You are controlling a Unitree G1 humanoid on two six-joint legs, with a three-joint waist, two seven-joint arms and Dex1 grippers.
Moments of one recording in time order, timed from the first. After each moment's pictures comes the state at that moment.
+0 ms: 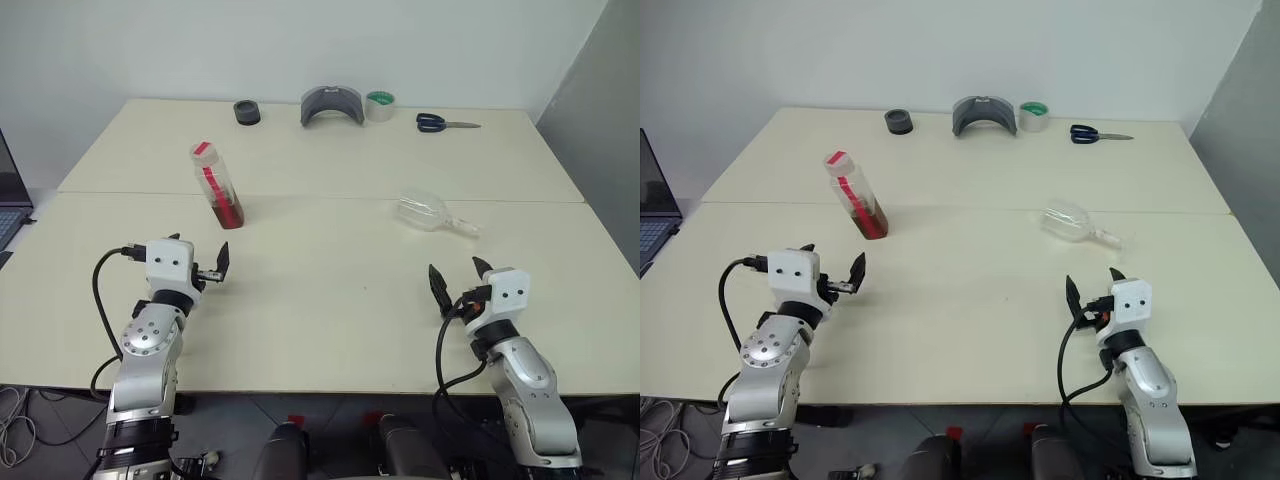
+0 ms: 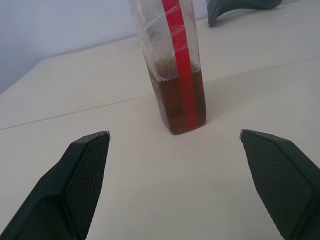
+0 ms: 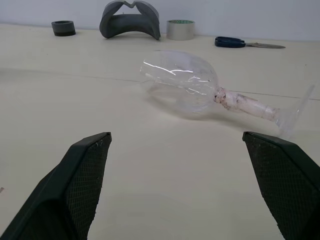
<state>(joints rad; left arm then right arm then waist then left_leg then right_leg) -0.13 0.39 0.23 -0.04 -0.11 0.14 -0.21 0.07 -0.18 -0.07 -0.33 0.16 0.15 0.23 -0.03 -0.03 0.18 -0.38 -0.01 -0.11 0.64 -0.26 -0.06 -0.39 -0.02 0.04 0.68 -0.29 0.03</state>
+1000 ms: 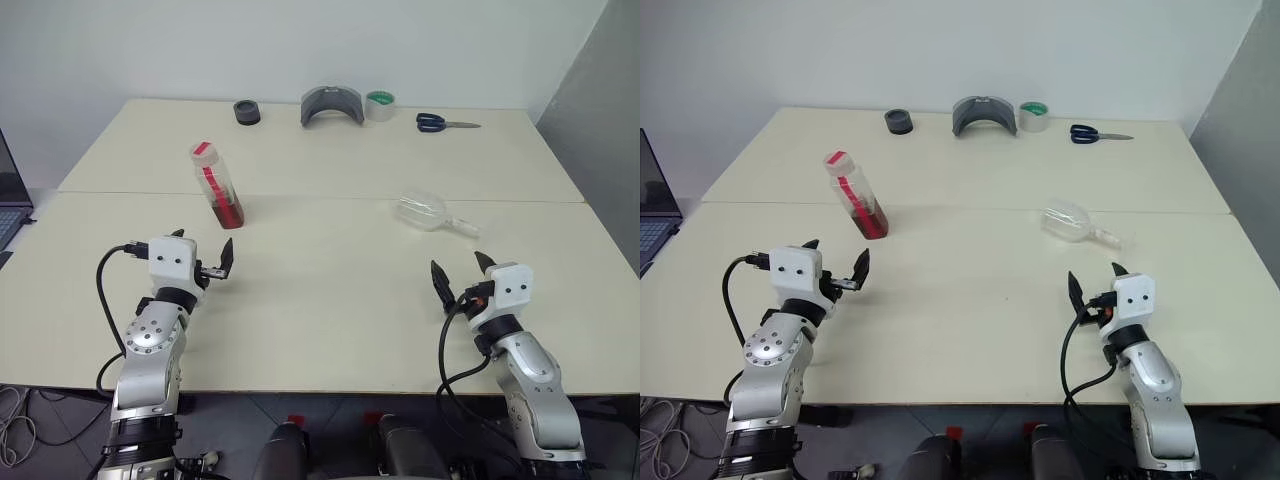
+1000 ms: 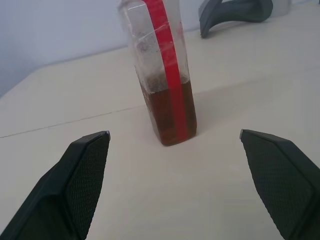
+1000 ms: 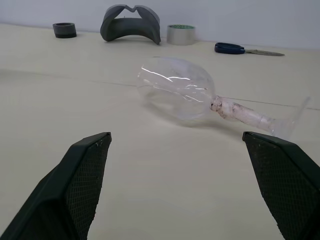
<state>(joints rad) -0.15 0.37 0.23 -0.04 -0.11 0.11 -0.23 0.06 -0.20 -0.08 -0.32 0.16 0.14 0.26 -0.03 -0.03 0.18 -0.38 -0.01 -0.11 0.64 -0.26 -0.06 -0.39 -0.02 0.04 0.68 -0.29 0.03</state>
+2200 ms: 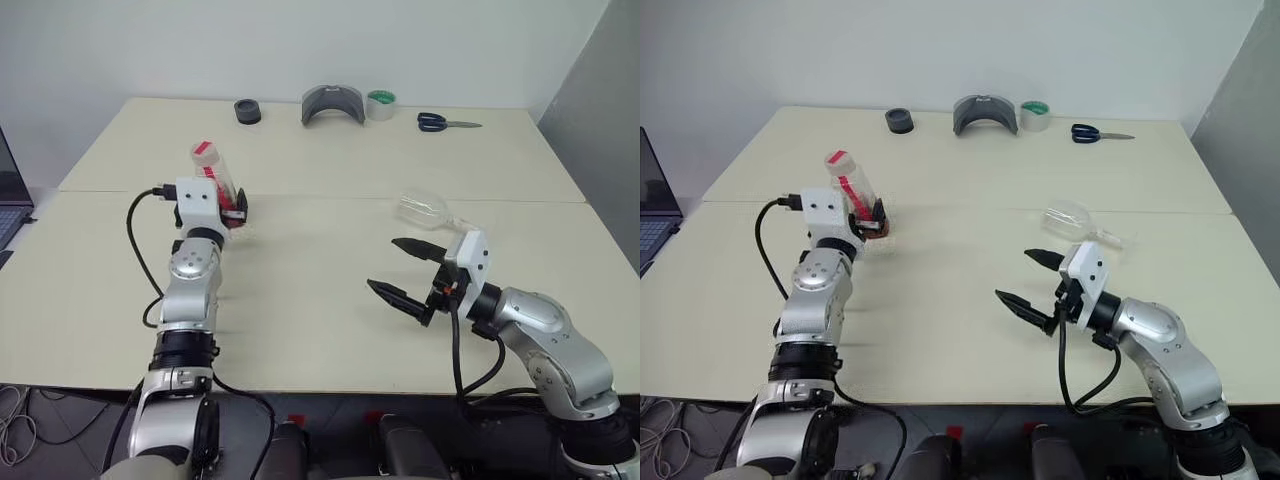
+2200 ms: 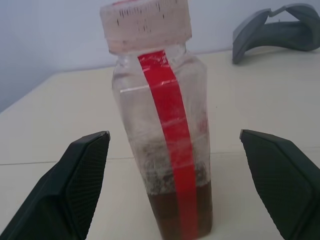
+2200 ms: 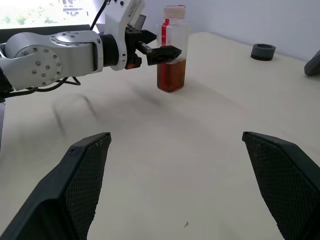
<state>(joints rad) -0.60 0.31 0.18 0.34 -0.03 0.16 -0.02 -0.20 -0.50 0.06 -0.48 0.45 0.45 0.71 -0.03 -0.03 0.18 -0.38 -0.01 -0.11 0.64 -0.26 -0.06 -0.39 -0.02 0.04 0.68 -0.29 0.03</state>
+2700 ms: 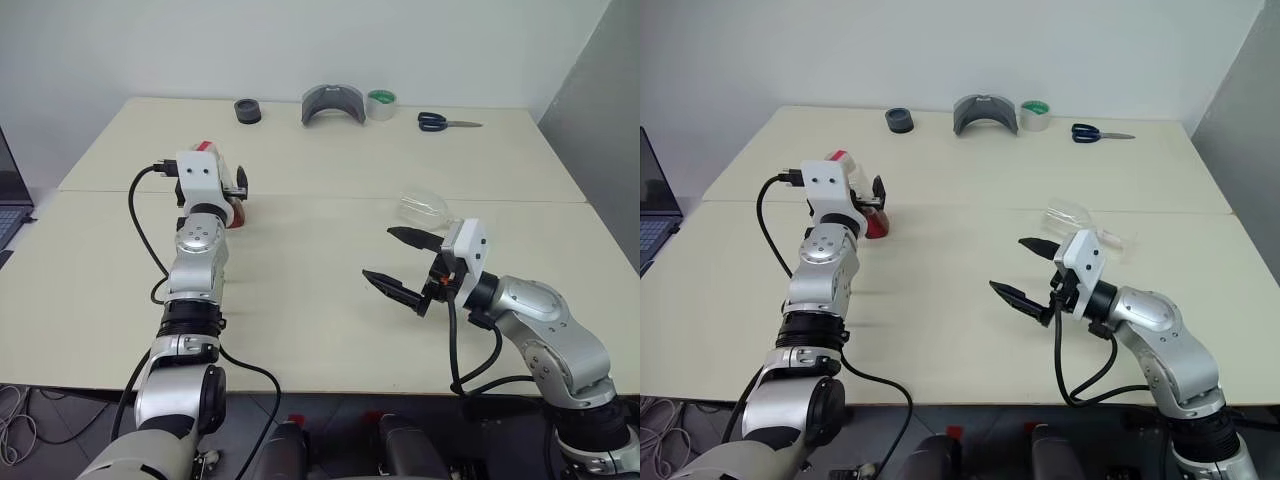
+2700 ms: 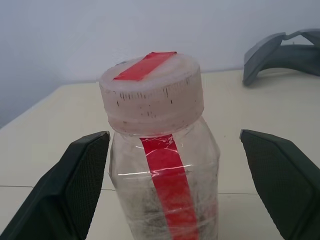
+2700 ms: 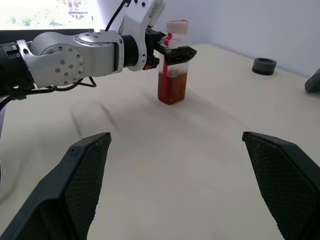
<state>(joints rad) -0.75 0.31 0.19 0.53 -0.03 0.12 0.03 -0.26 -0.49 0.07 -0.48 0.46 0.46 0.71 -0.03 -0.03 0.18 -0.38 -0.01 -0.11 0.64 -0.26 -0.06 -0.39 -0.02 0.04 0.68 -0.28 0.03</state>
